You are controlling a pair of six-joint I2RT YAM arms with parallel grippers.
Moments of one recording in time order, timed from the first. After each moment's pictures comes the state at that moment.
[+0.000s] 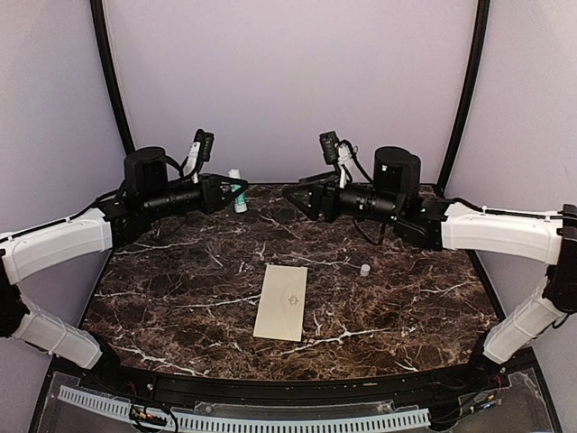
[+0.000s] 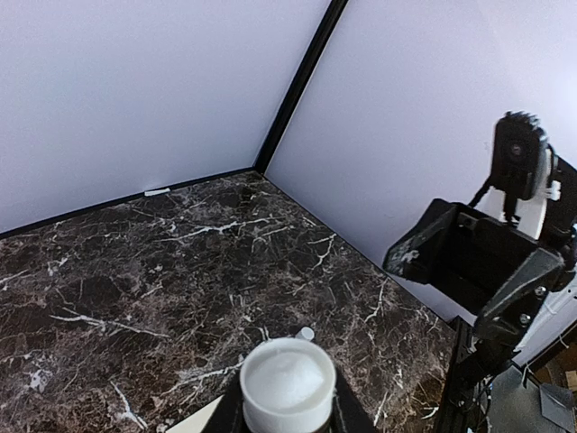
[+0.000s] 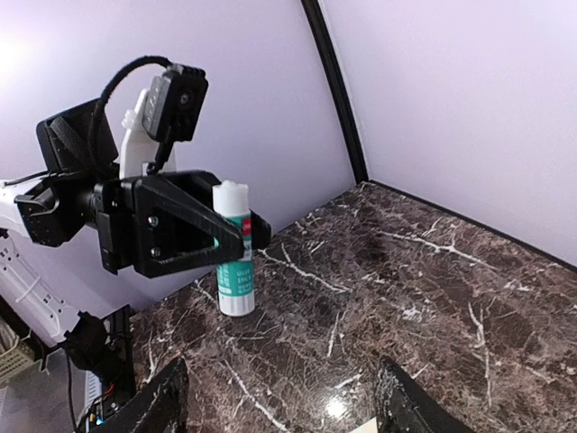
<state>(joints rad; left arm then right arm) -0.58 1.30 0.98 0.16 0.40 -0.36 0.87 1.48 1.12 0.28 -0.27 0.26</state>
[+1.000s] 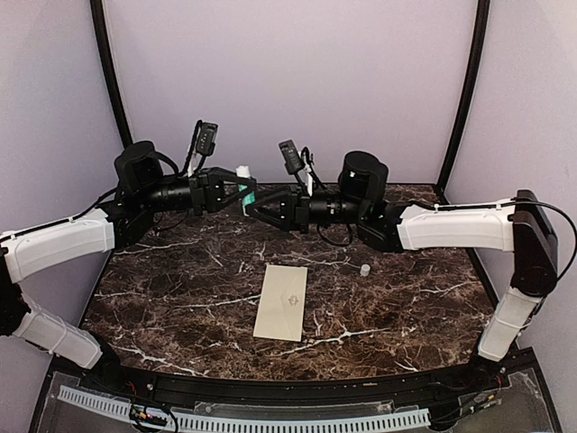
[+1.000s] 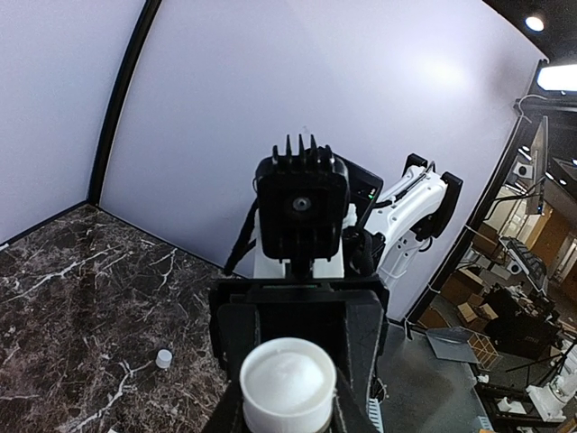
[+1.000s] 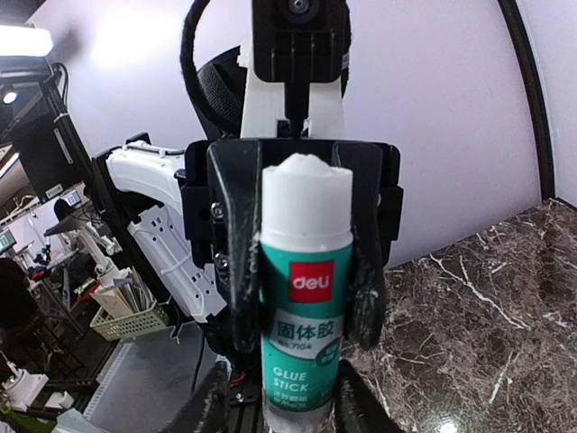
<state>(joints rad) -0.58 1.32 0.98 0.43 0.86 -0.47 0.91 1.72 1.23 0.58 -0.74 0.46</state>
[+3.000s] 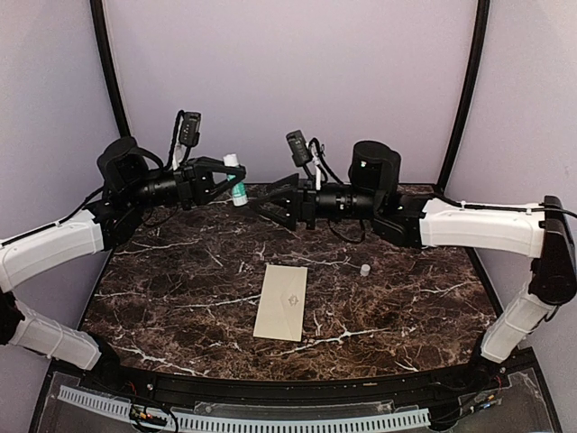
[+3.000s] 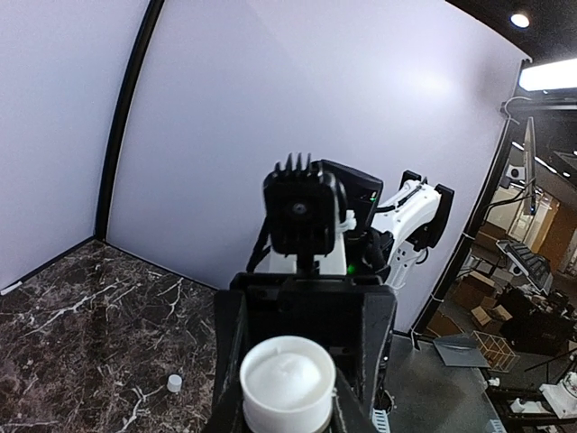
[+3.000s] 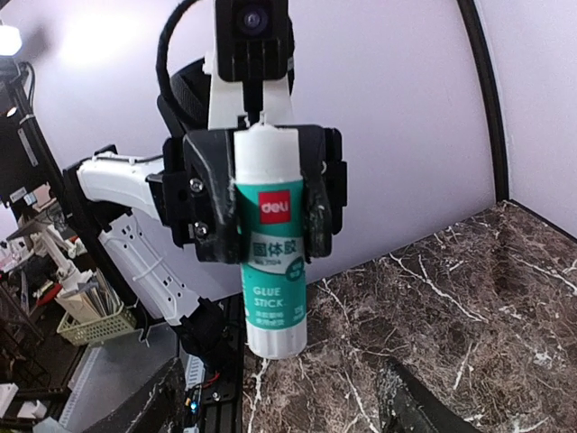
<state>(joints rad) -0.57 1.24 0.97 0.44 0.84 -0.46 0.94 1.58 1.23 0.37 -0.59 0.35</state>
